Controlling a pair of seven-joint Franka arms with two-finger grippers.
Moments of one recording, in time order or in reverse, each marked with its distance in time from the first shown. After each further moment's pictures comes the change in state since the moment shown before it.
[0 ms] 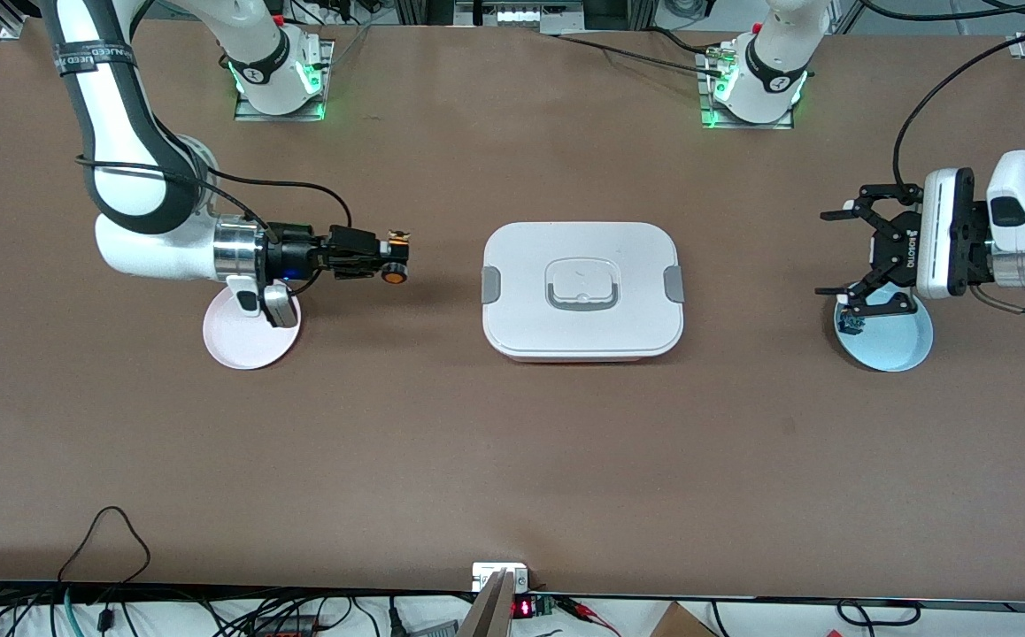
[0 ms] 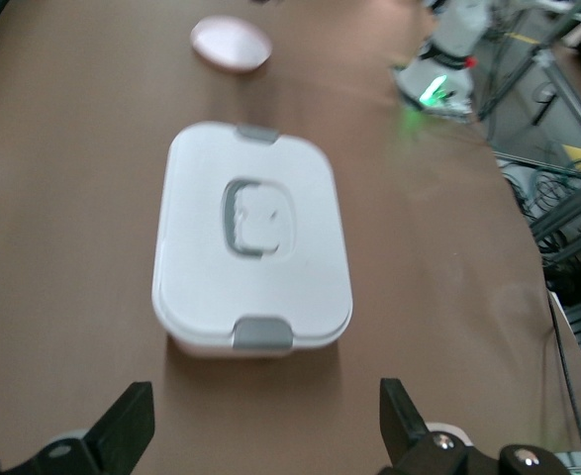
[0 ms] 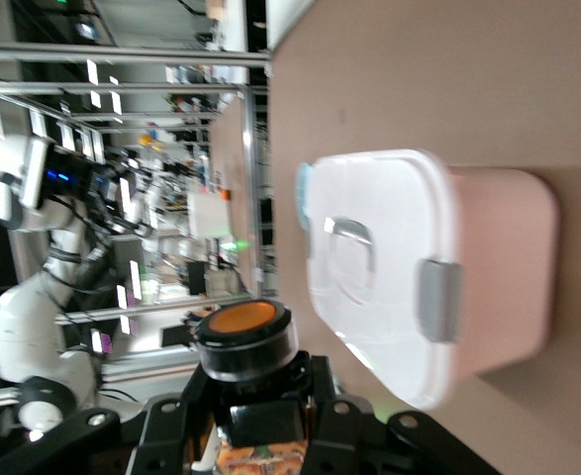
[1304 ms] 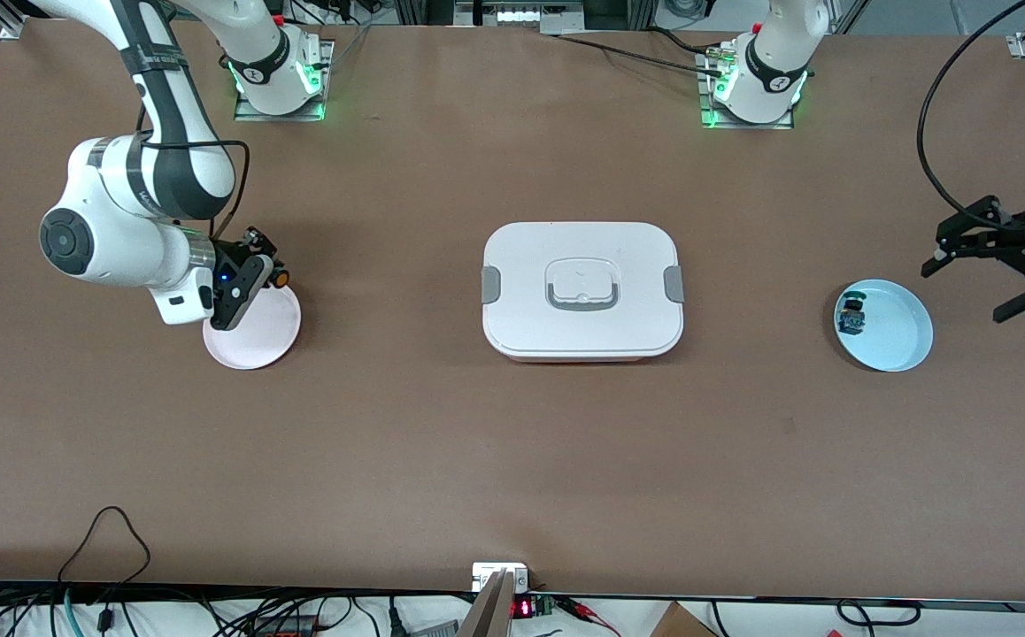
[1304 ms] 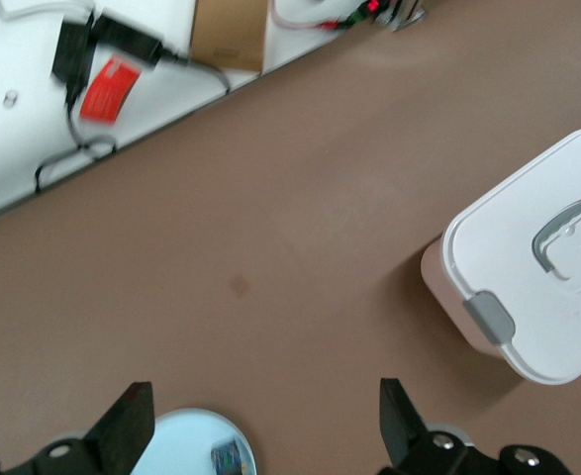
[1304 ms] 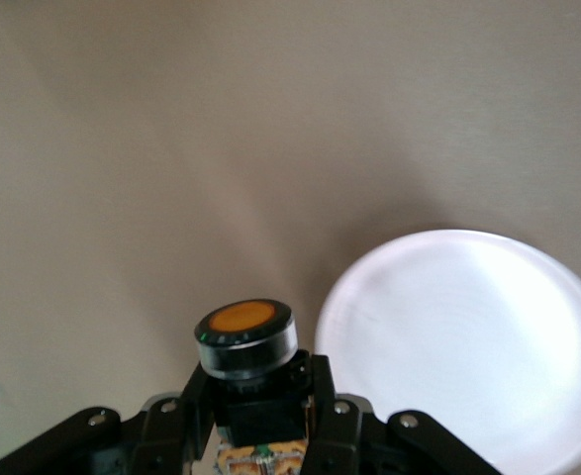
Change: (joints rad) left arm -0.291 -0.271 0.394 -0.171 0.265 0.374 -0.794; right arm -0.043 -0.009 -0.044 -0.007 -1.206 0.178 -0.384
